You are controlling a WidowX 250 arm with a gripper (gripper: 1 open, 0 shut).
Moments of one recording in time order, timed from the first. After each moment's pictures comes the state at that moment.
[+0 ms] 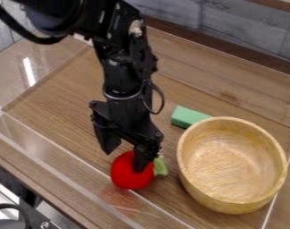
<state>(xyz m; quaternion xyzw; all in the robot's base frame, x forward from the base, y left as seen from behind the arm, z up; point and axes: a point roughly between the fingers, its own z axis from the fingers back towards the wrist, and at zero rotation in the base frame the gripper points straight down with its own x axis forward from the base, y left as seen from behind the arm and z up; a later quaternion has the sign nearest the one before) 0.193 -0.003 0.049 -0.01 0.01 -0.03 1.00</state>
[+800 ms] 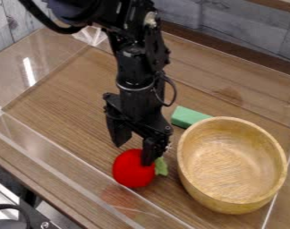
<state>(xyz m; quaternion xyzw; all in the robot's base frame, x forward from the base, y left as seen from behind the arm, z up) 0.212 -0.011 0.052 -0.02 0.01 -0.08 1.00</state>
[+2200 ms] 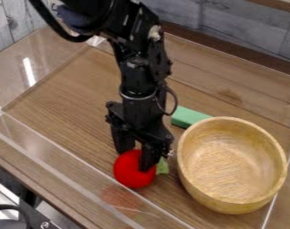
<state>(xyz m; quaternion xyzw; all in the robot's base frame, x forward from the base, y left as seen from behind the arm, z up) 0.208 -0.010 0.036 -0.02 0.03 -0.07 1.00</state>
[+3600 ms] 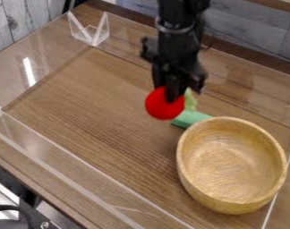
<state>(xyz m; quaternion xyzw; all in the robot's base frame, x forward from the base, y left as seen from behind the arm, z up) 0.281 -0.016 0.096 0.02 -0.04 -0.13 0.99</state>
